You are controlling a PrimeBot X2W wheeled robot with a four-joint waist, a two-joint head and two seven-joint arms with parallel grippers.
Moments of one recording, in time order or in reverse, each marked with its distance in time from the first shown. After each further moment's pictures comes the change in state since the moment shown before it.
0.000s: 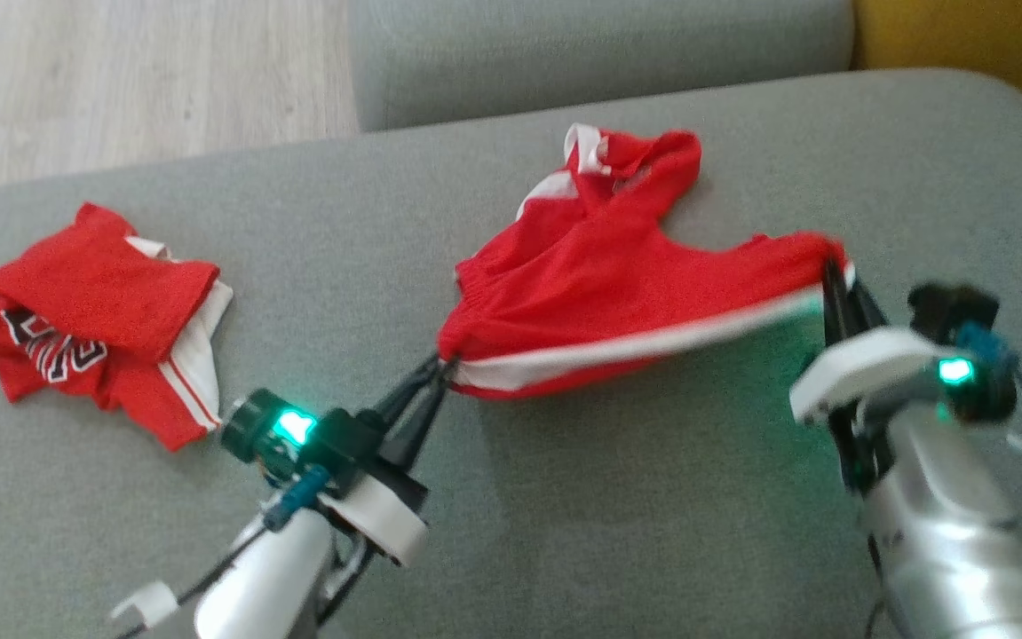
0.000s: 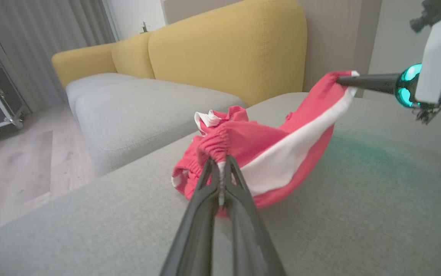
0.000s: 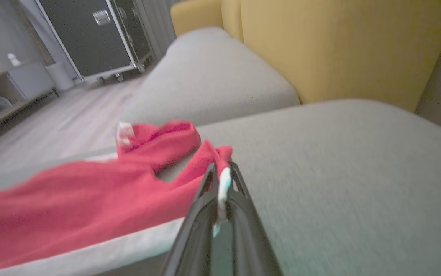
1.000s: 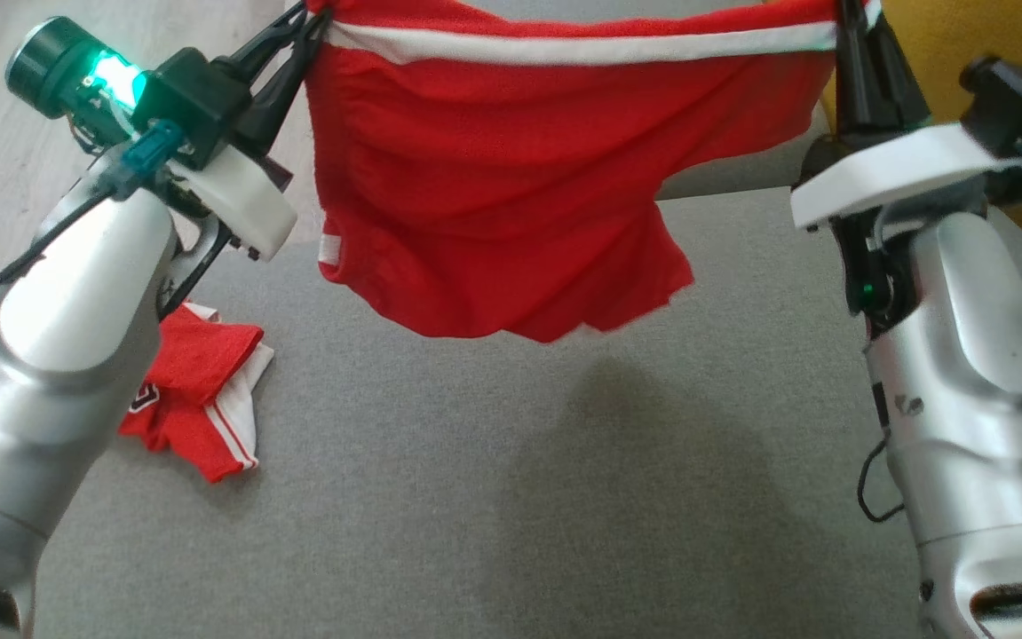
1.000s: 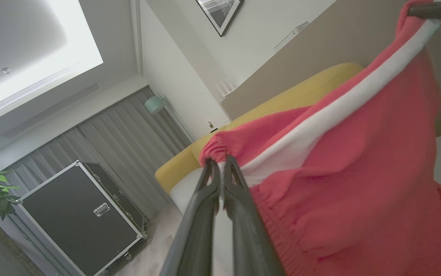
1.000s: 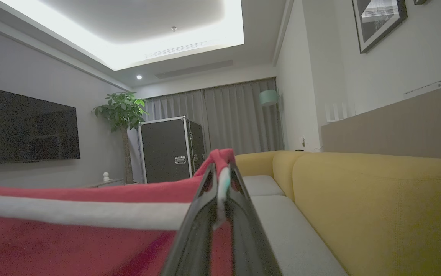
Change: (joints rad) left arm -0.616 0.237 -0.179 0.077 -0.158 0.000 0.130; right arm -0.201 -0.005 0.118 -0.348 0.087 0.000 0.054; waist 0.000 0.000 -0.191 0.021
